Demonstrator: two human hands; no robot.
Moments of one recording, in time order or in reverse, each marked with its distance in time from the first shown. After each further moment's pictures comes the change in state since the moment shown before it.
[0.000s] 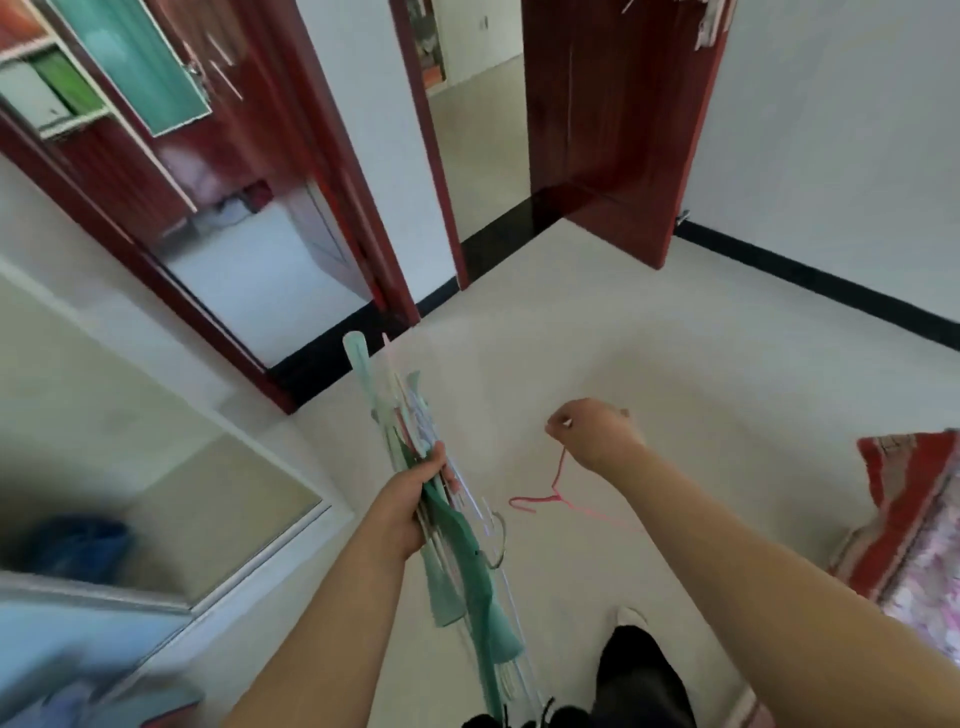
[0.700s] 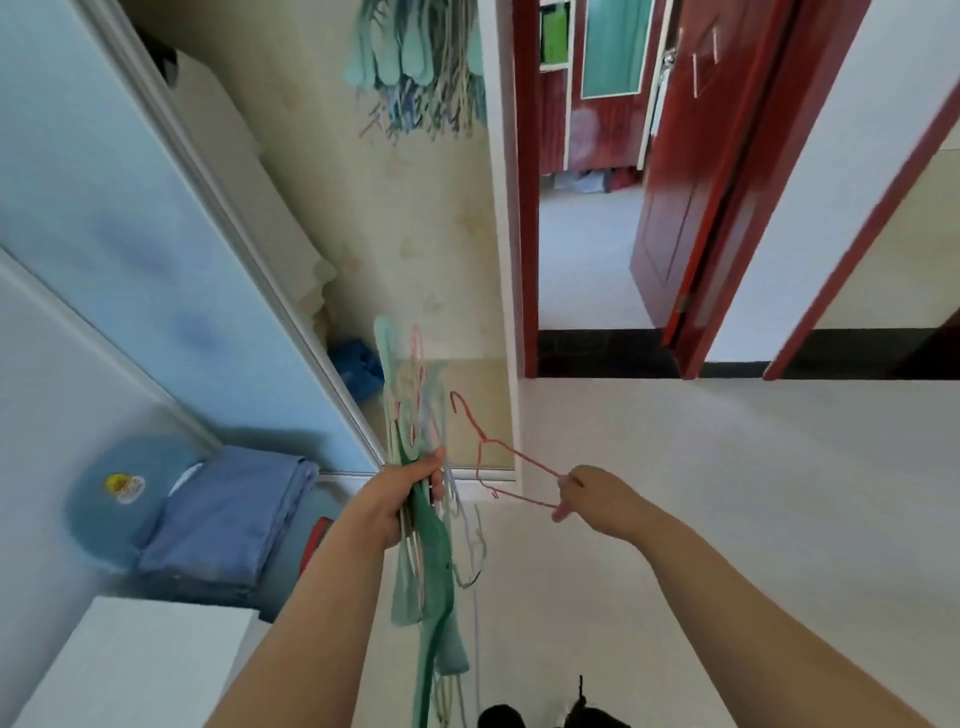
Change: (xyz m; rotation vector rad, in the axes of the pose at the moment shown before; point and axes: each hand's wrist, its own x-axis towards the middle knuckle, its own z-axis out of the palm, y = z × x) left_hand -0.105 0.063 -0.287 -0.450 0.534 0.181; right_hand 0.037 -0.312 0.127 -0.055 -0.635 -0.579
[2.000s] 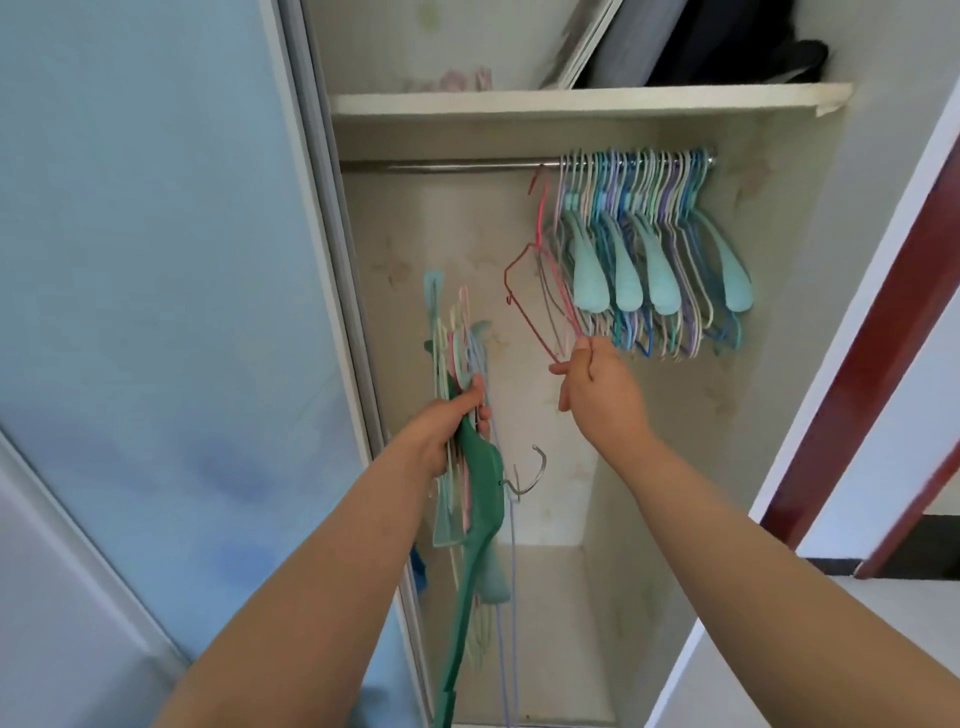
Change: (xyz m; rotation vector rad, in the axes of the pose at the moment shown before) left_hand 0.191 0.448 -0.163 -0.023 -0.278 0.367; right_hand 0.270 -0.481 -0.073 0.216 0.881 -0.531
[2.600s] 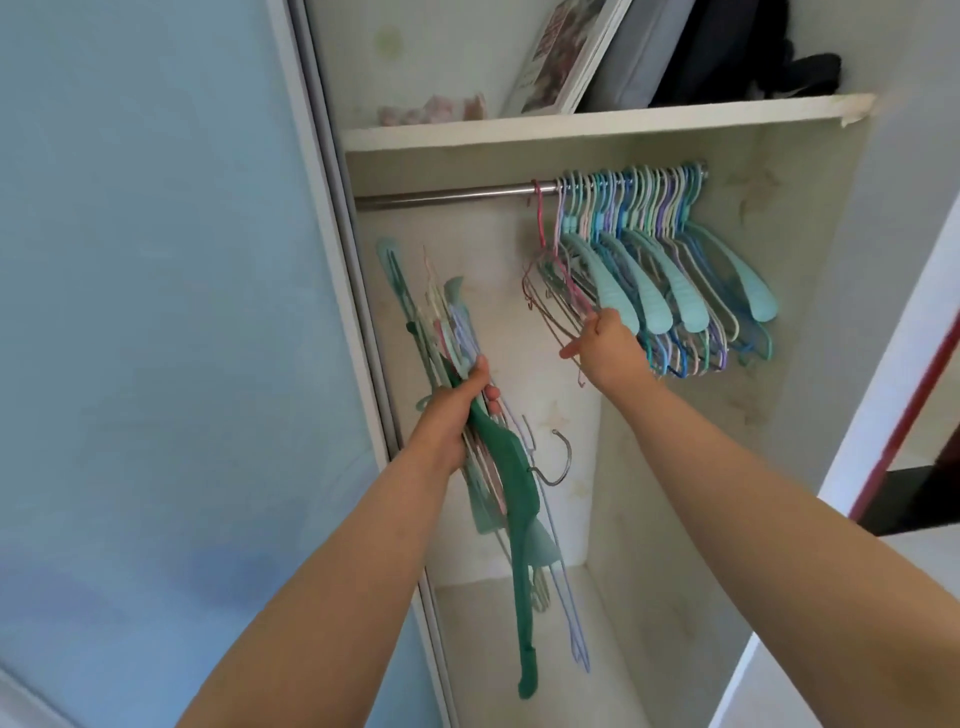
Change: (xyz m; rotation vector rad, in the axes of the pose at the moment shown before) left_hand 0.068 0.068 -0.025 -0.019 -0.129 0.171; right_hand 0.115 -0.013 0.044 -0.127 0.106 0.222
